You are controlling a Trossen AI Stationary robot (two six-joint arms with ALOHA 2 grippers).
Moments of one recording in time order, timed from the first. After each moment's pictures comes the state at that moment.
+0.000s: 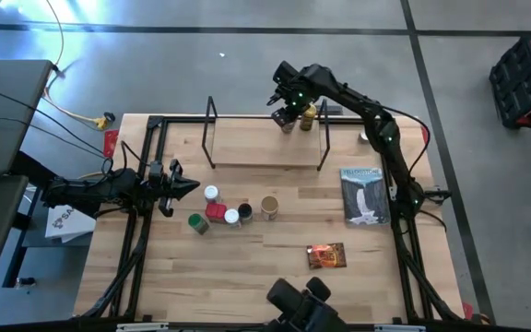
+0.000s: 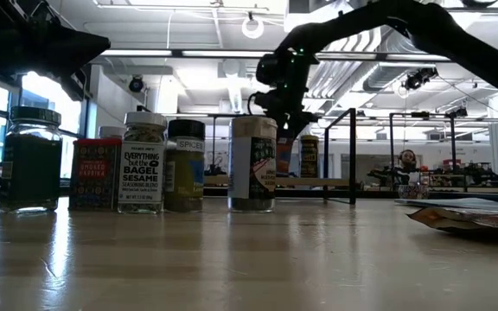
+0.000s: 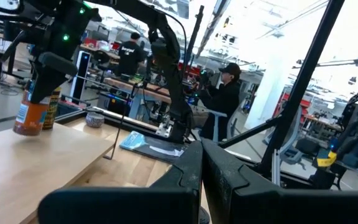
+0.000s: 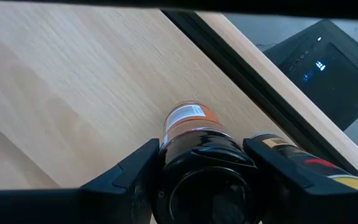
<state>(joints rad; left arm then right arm) -0.05 0.01 0.01 0.18 -0.14 -0.29 -0.65 2.29 2.27 -1.29 -0.03 0.15</state>
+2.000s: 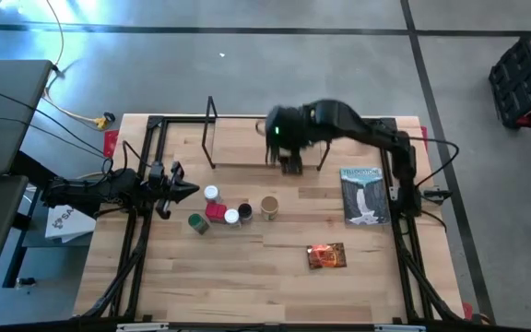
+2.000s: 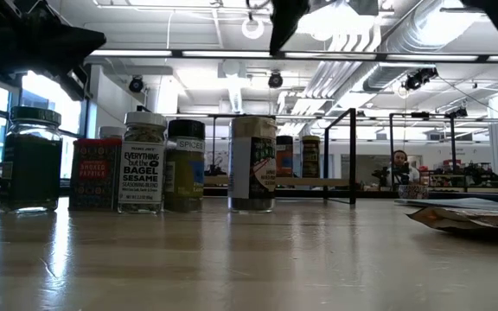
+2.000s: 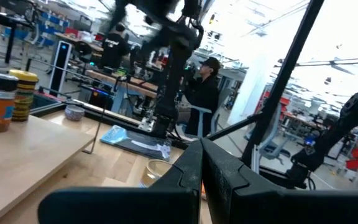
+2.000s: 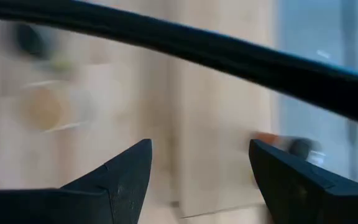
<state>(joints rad) -0.05 0.01 0.01 0.18 -0.07 -0.33 -0.14 2.01 2.34 -1.48 0.18 -0.24</state>
